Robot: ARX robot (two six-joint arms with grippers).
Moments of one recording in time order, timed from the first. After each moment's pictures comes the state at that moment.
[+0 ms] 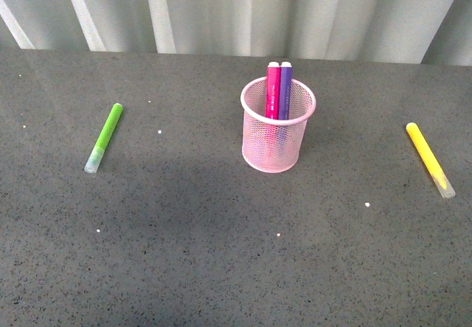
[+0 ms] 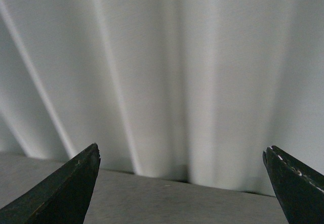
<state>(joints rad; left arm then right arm) 0.00 0.00 0.02 0.00 0.00 0.00 0.18 1.77 0.81 1.00 -0.04 0.09</state>
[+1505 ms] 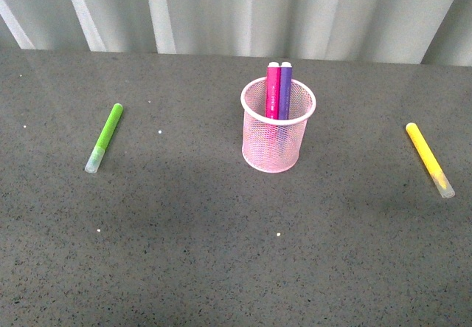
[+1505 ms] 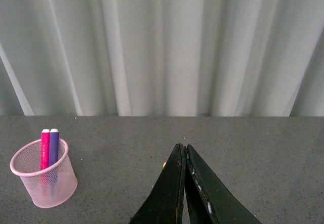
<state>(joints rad) 0.00 0.00 0.02 0.00 0.00 0.00 0.00 0.26 0.04 0.22 0.00 -0.01</state>
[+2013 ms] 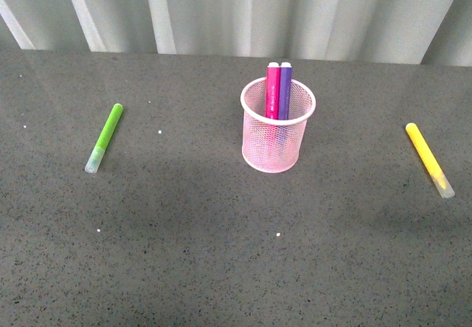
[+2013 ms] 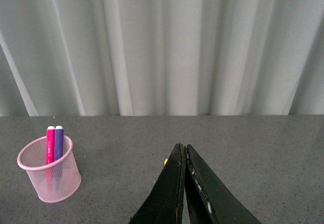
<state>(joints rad) 0.00 0.00 0.02 0.00 0.00 0.00 0.00 0.00 0.02 0.00 0.00 0.00</state>
